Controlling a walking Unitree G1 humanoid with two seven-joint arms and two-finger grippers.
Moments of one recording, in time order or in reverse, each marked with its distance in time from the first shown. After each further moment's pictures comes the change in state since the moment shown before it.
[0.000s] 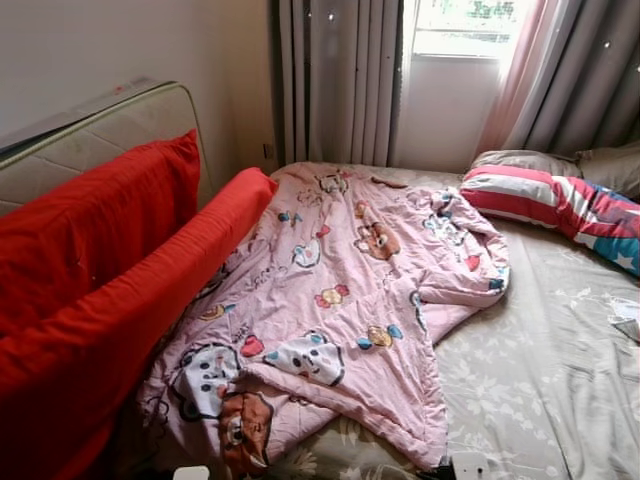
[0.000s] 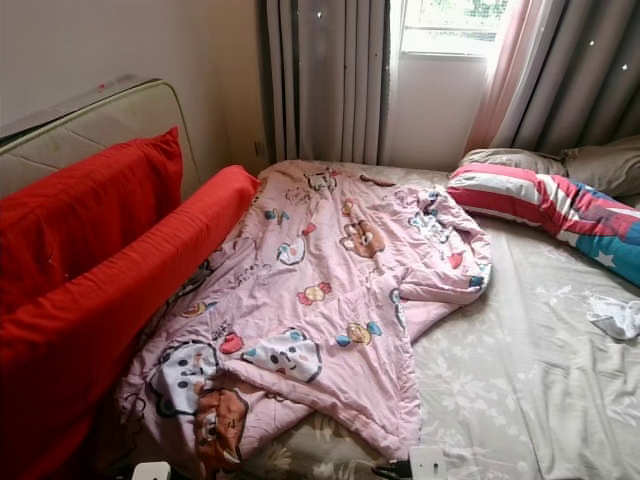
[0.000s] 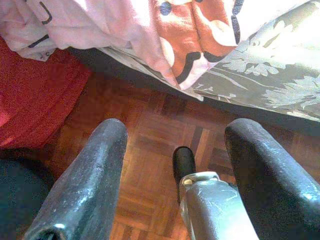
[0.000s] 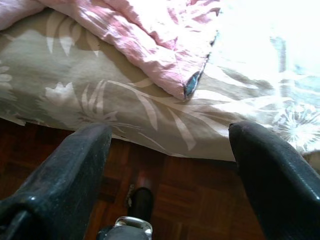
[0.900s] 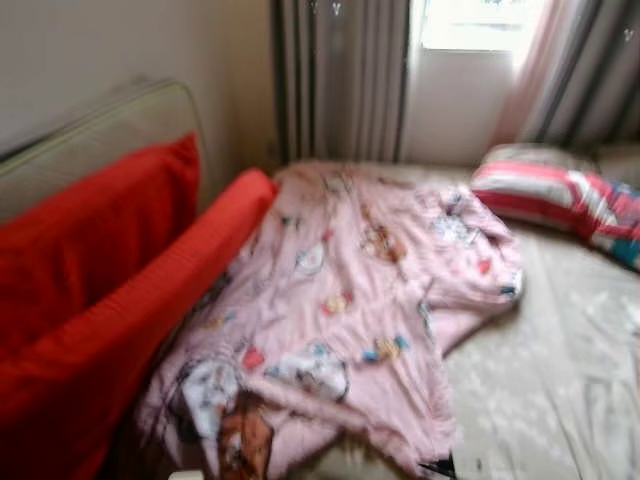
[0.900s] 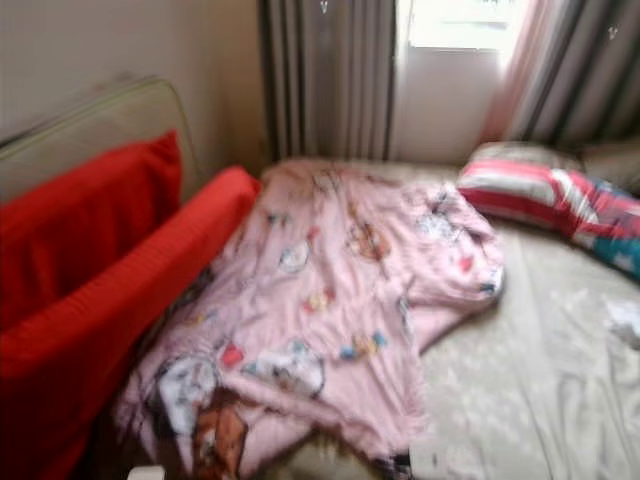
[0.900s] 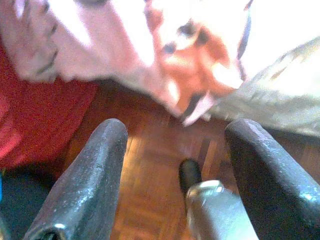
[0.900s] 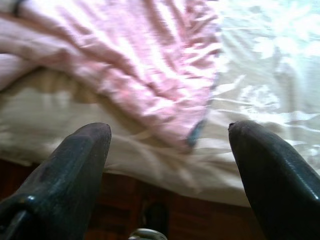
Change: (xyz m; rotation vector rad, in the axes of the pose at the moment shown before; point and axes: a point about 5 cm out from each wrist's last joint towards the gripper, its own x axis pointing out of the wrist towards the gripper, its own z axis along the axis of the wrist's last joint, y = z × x) left arm -0.001 0.004 -0.002 0.009 0.004 0.003; right arm 0.001 0.002 0.005 0.038 -0.031 -0.010
